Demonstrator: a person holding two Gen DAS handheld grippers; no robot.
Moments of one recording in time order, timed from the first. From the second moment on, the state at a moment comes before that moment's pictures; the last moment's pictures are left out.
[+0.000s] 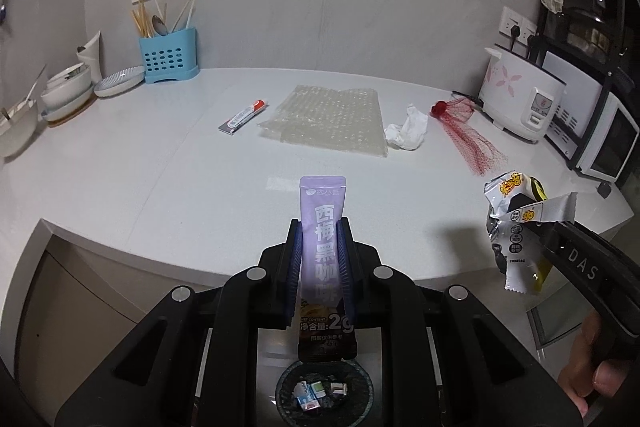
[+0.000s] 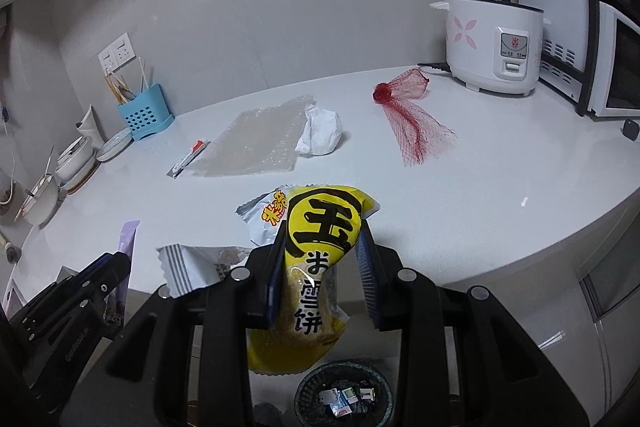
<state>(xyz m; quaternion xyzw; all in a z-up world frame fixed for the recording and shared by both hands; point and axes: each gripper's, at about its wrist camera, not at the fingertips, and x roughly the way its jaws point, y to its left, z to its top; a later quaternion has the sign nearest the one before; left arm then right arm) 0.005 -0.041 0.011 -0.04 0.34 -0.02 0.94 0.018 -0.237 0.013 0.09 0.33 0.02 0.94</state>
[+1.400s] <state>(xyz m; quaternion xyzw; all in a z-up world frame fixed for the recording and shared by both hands) -0.121 -0.024 -0.163 -0.07 0.35 -0.06 0.93 -0.109 -0.201 -0.163 0.05 0.34 0.07 0.94</state>
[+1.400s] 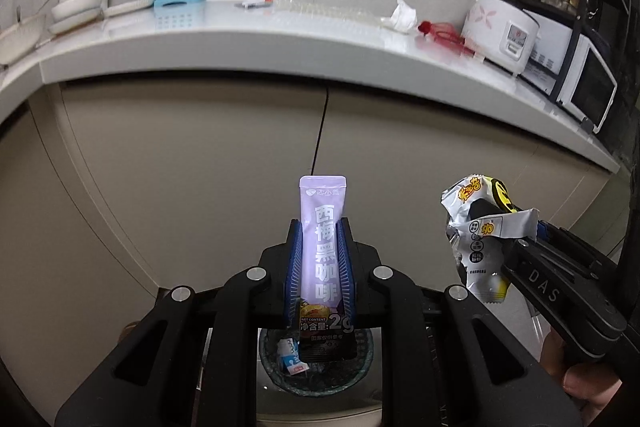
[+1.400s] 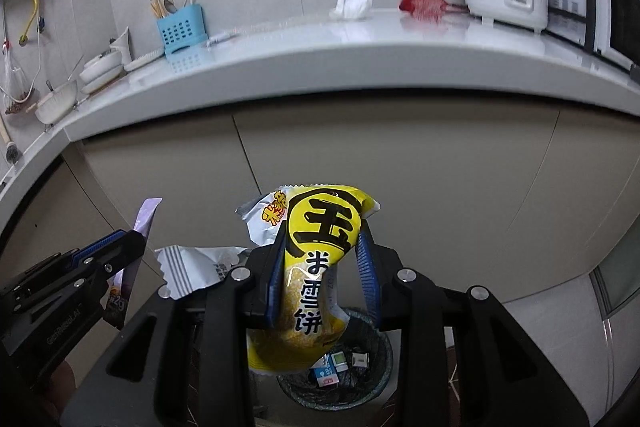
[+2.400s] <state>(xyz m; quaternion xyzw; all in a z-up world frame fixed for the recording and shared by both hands) -0.043 -0.038 -0.396 -0.08 0.49 -0.04 0.87 -0.044 -0.172 -0.392 0.04 0.51 0.04 0.86</state>
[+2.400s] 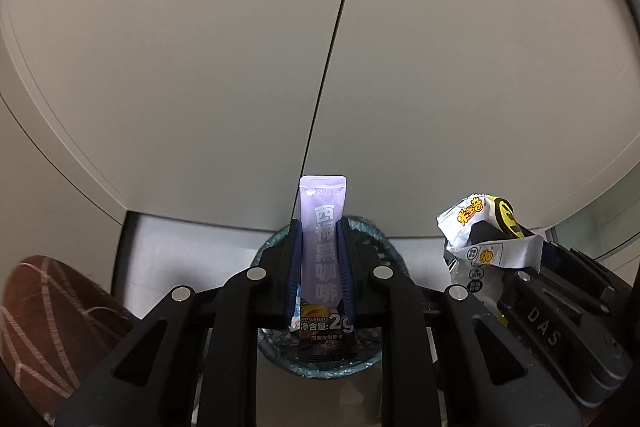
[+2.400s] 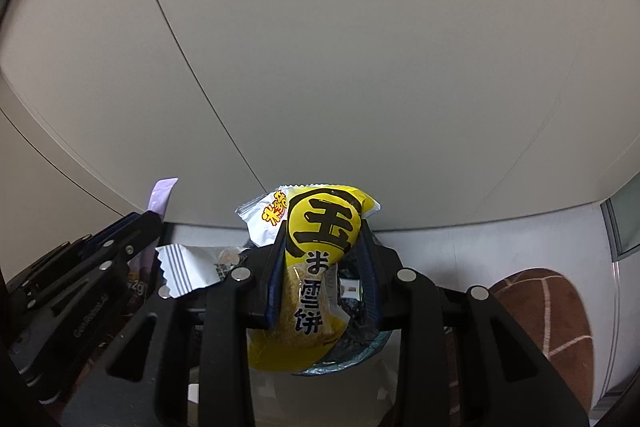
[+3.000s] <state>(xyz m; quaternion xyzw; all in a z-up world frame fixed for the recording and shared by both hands) -0.029 -0.047 -0.472 -0.07 0.57 -0.07 0.82 -0.012 -0.166 -0.436 0.05 0.55 0.01 0.84</state>
